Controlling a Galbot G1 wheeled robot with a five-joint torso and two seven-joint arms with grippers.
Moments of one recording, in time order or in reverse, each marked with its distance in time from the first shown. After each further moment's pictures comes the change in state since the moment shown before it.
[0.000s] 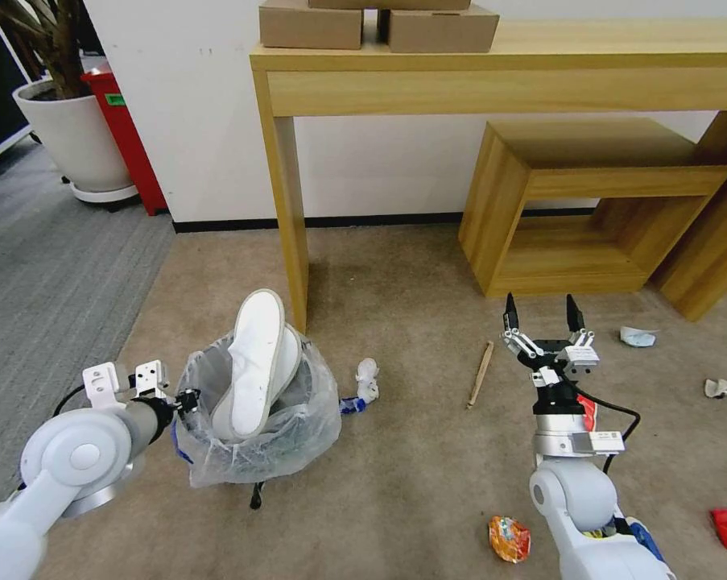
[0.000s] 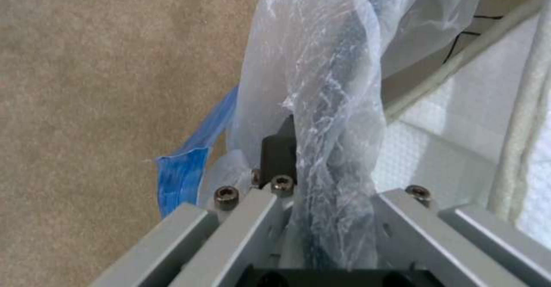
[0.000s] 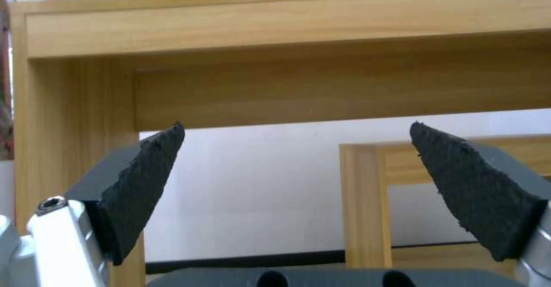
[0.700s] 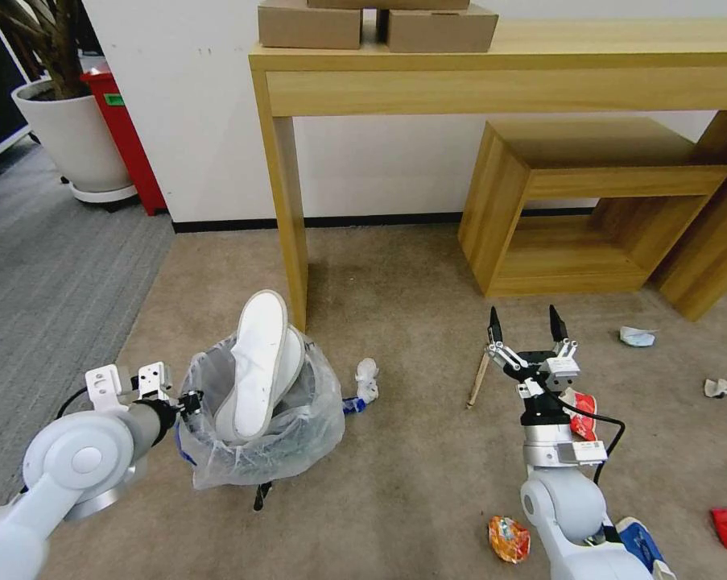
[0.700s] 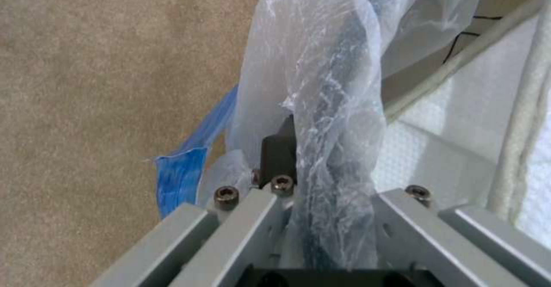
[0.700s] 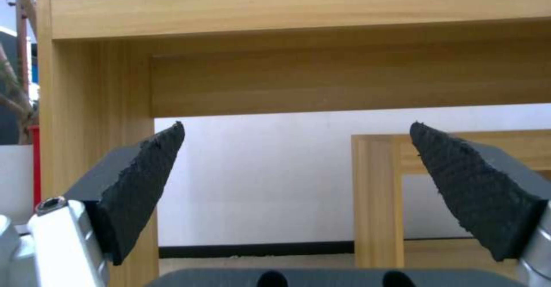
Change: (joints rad) left arm 0.008 -0.001 -0.001 -0.011 0.001 0.000 0.000; right arm -0.017 0.018 -0.019 -0.019 -0.032 0.017 -0.024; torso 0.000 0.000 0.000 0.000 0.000
